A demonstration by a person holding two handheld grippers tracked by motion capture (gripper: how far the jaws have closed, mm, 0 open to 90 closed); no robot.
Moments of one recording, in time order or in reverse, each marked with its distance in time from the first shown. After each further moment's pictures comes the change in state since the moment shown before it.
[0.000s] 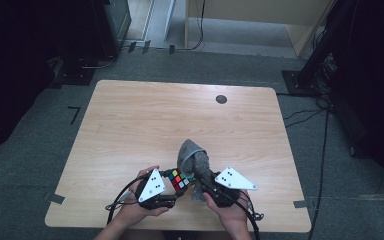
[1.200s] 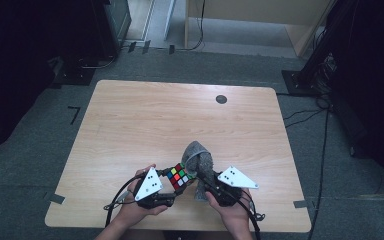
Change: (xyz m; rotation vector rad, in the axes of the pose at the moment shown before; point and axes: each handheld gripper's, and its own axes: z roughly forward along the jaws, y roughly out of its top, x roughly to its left) left arm 0.003 -0.001 -0.003 -0.021 0.010 -0.049; right arm -0.005 -0.003 -0.001 0.013 -0.015 0.038
